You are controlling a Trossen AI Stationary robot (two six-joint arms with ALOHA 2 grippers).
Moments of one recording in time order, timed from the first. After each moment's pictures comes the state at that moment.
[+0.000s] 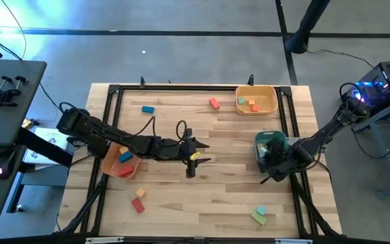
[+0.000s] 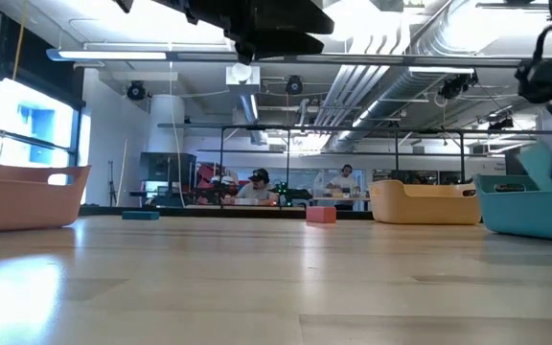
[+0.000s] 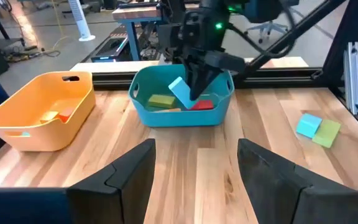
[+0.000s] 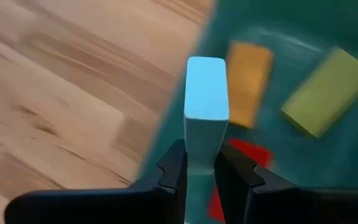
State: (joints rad) left arm -0.22 1.63 0.99 0.34 -0.33 -0.02; right arm 0.66 1.01 0.57 -1.00 0.43 1.73
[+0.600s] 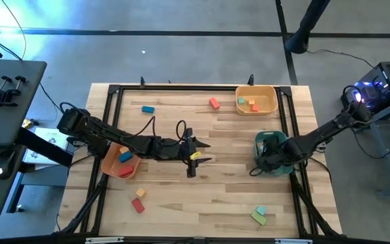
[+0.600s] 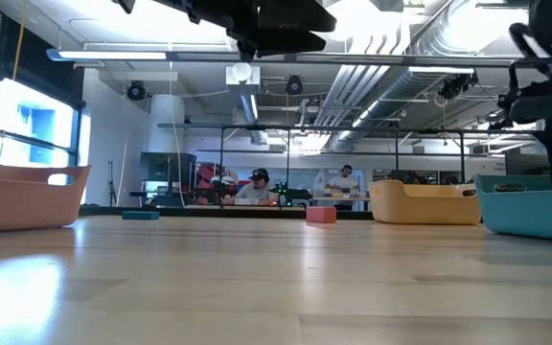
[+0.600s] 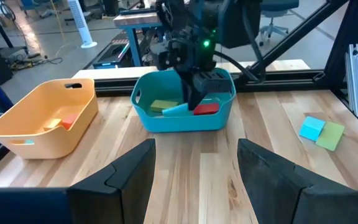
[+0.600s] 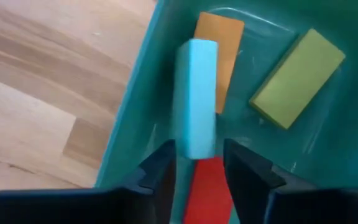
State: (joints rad) left arm -0.23 1.64 0.99 0.36 -0.34 0.01; right arm 0.45 1.08 0.58 -1.02 0.25 1.60
